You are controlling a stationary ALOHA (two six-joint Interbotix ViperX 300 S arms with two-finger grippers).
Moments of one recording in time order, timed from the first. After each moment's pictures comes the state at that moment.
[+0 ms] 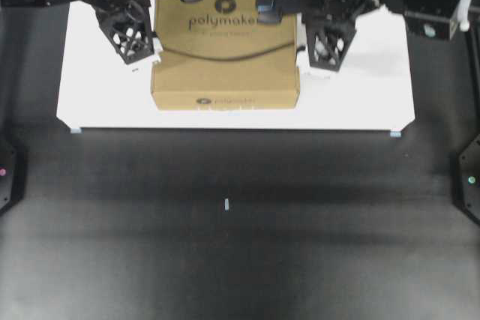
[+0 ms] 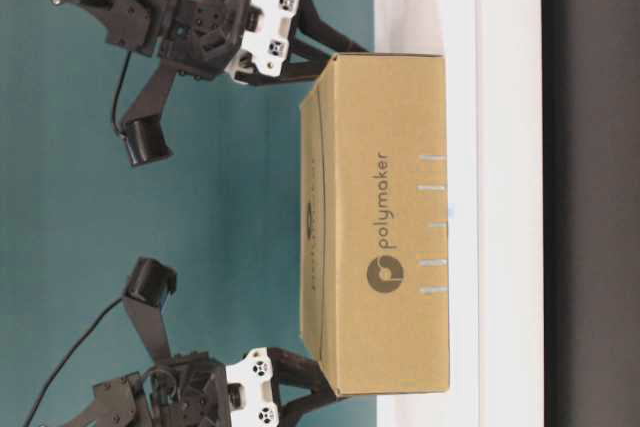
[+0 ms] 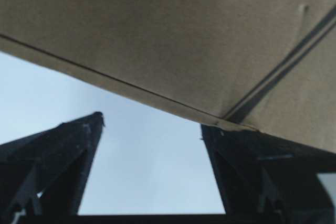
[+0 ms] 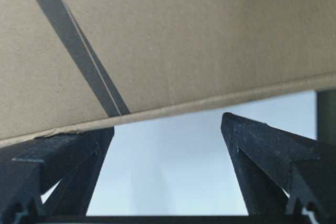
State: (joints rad) left arm 0.51 -0.04 0.38 0.06 0.80 0.11; right arm -0.41 0.06 0.32 0.02 0.72 -0.37
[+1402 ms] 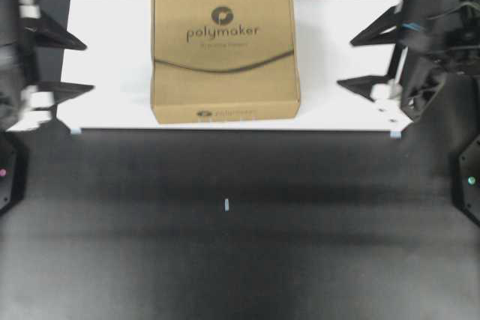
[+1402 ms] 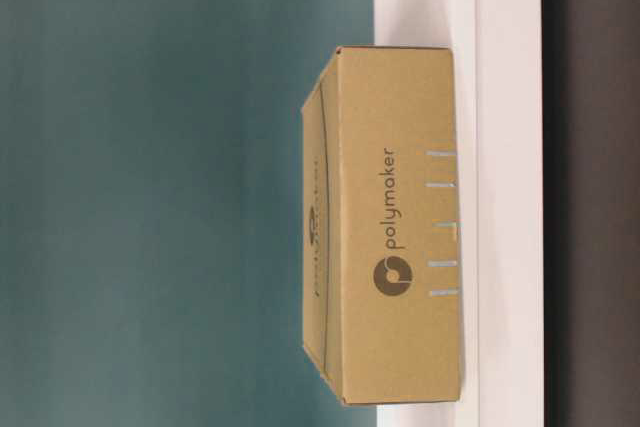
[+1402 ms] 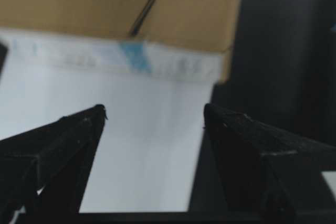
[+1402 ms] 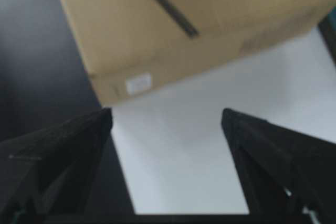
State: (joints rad) left arm 0.32 -0.89 0.87 0.05 0.52 0.16; right arm -0.27 -0.62 0.83 0.04 0.37 -0.07
